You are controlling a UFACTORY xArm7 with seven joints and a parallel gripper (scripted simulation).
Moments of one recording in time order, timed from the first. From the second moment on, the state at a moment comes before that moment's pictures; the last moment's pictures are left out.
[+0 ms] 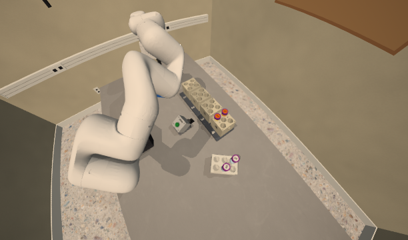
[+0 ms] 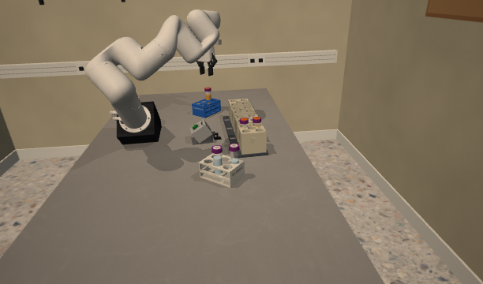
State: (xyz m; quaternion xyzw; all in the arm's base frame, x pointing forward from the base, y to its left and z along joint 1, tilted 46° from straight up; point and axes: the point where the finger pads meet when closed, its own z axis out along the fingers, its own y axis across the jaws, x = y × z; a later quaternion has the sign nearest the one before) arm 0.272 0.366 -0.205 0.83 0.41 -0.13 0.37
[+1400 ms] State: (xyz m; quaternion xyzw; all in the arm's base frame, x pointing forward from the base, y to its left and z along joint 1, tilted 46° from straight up) arm 0.278 0.313 -0.256 0.83 0.41 -0.13 0.37
